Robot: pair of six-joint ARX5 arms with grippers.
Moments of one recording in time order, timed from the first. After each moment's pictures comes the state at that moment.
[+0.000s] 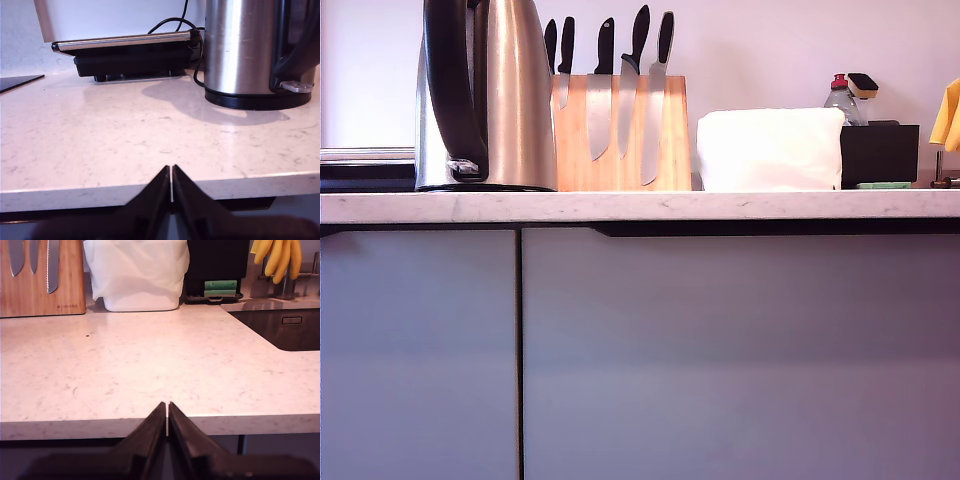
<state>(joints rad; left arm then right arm) 0.00 0.00 0.02 -0.01 0.00 0.00 0.00 0.01 0.02 -0.01 0.00 0.00</state>
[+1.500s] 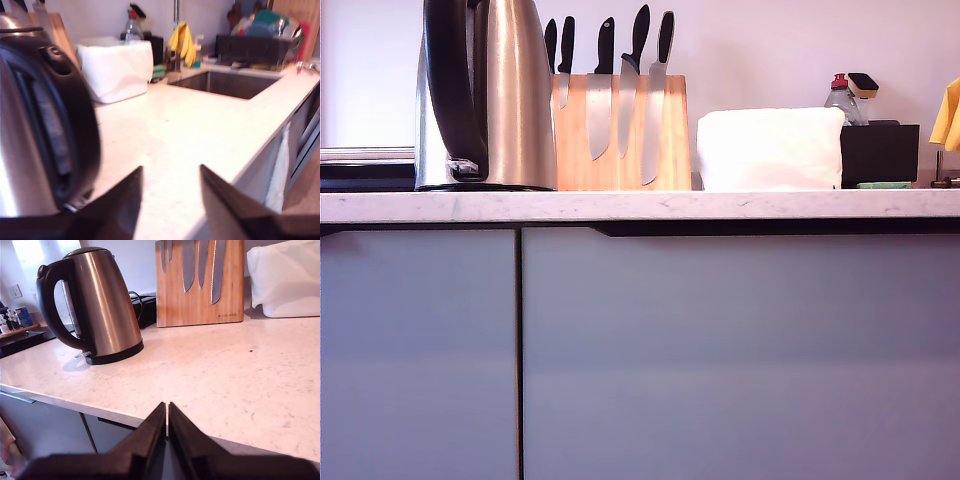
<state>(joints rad) 0.07 0.69 0.69 -0.11 0.95 0.08 -0.07 0.01 0.27 -0.25 -0.65 0.16</state>
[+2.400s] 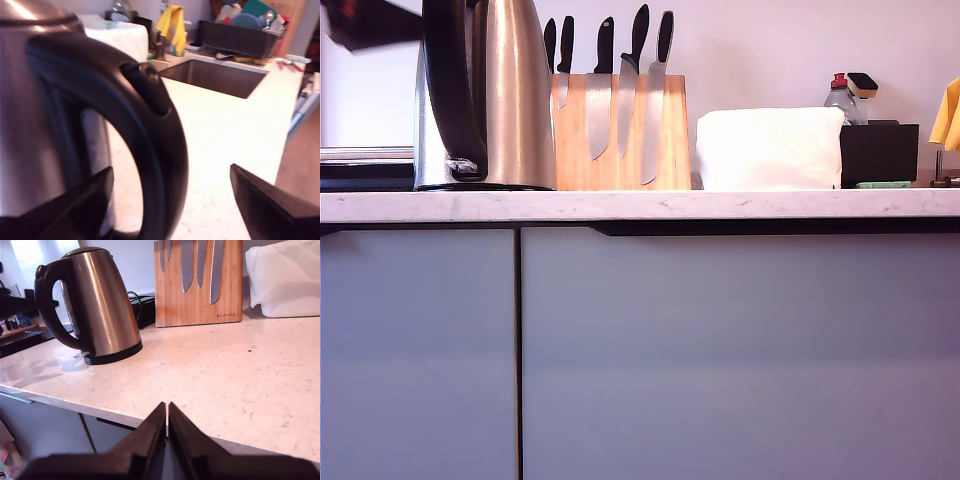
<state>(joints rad) -0.02 1.28 1.01 -0.02 1.06 0.11 -0.07 0.01 0.27 -0.25 -0.64 0.16</state>
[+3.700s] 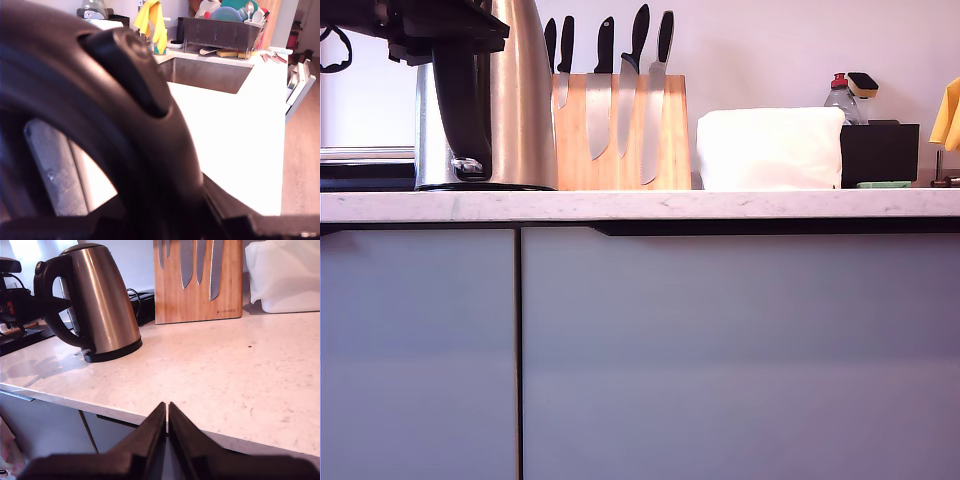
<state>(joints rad) -0.10 1.38 1.01 0.16 1.02 0.12 -0.07 0.01 0.27 -0.26 -0.64 0.16</state>
